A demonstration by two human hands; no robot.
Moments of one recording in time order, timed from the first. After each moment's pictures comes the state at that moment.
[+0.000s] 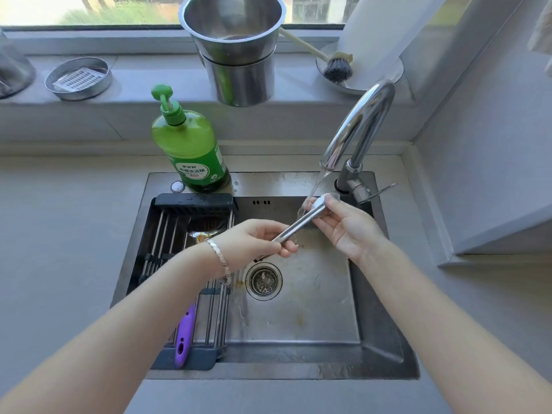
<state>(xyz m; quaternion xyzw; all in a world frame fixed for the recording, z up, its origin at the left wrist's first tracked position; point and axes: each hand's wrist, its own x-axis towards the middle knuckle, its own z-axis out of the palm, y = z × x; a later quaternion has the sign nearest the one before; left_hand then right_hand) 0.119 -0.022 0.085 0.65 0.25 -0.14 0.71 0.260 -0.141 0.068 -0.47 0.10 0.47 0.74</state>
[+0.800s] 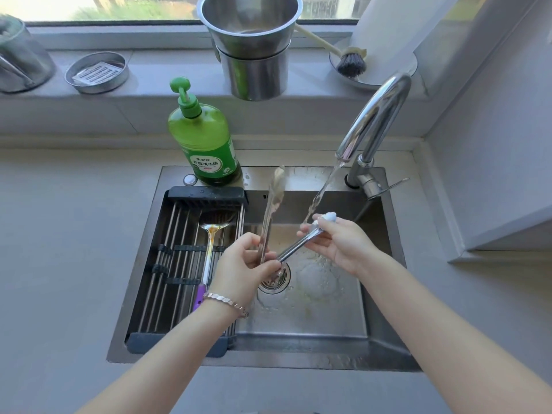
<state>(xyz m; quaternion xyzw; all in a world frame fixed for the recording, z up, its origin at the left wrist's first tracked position) 0.065 -0.062 0.069 0.66 0.43 0.10 0.61 0.228 -0.142 0.051 -0.56 0.07 0.53 0.64</state>
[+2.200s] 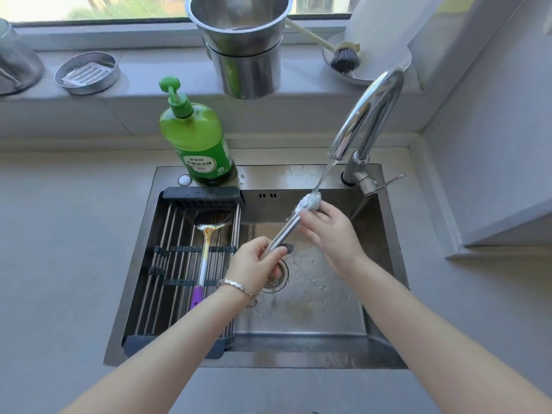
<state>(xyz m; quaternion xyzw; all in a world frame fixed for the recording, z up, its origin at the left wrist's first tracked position) 0.089 -0.059 0.031 0.72 0.39 0.06 0.57 0.218 -0.141 0.044 -0.64 -0.09 0.41 0.64</state>
